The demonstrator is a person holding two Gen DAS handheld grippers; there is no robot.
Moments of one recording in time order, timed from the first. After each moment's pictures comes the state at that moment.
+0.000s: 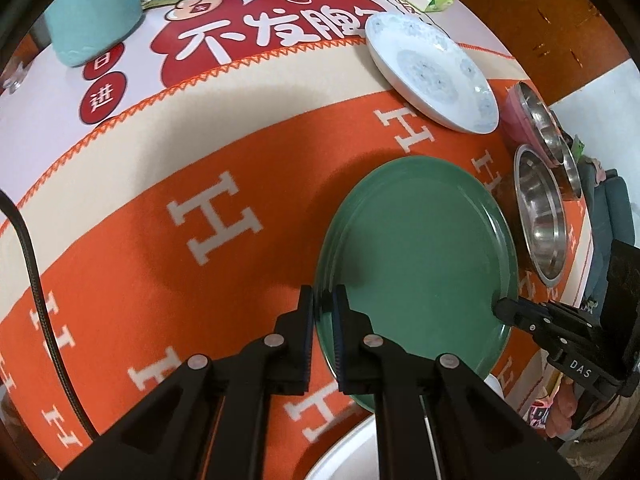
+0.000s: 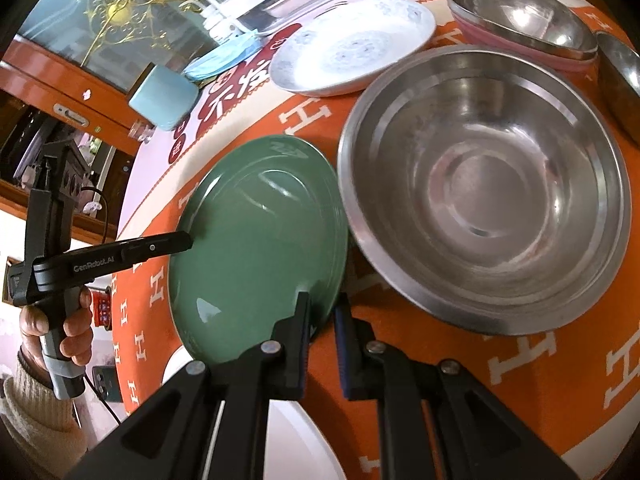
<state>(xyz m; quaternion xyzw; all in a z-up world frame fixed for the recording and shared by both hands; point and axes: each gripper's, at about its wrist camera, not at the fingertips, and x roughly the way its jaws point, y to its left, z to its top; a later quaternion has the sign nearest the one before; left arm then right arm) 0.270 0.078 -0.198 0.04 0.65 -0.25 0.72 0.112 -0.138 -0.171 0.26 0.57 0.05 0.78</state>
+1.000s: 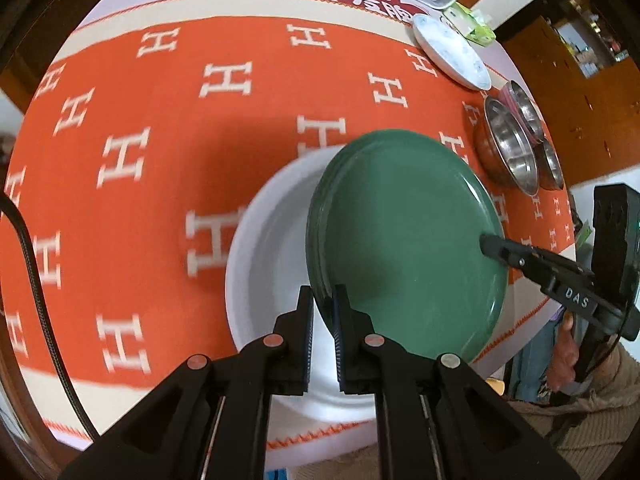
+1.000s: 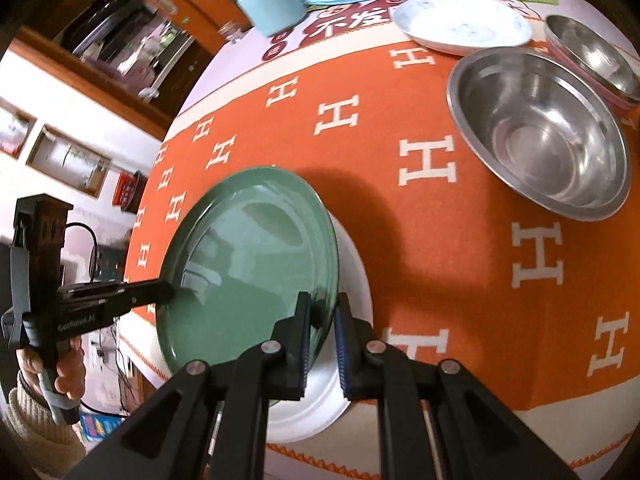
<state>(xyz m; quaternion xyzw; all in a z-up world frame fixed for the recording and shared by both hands) 0.043 0.146 -0.170 -0.11 0.64 -0.12 0.75 0.042 -0.100 -0.139 0.14 0.60 0.21 0.76</state>
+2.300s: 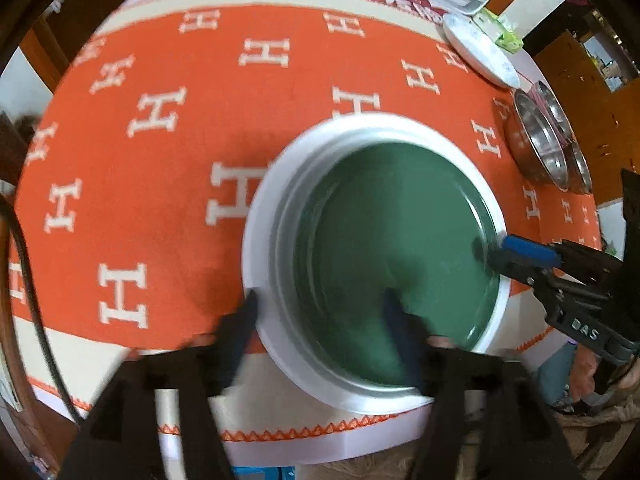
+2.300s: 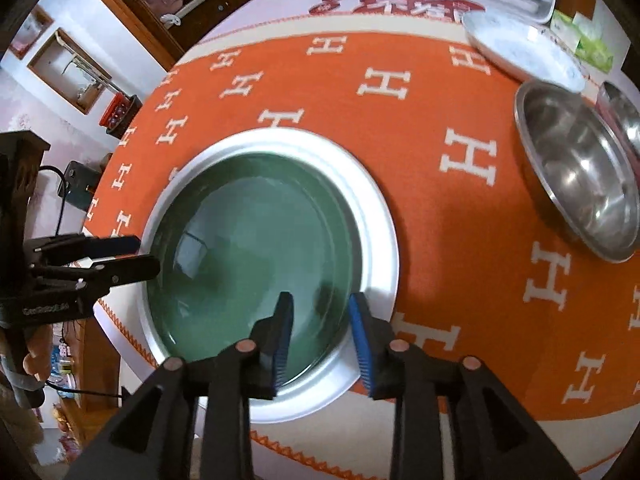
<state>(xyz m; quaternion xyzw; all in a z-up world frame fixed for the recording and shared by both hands) 0.012 0.140 -0.185 -0.10 0.63 -0.05 0.77 0.024 -0.057 -0.145 -0.01 0.61 0.23 0.76</state>
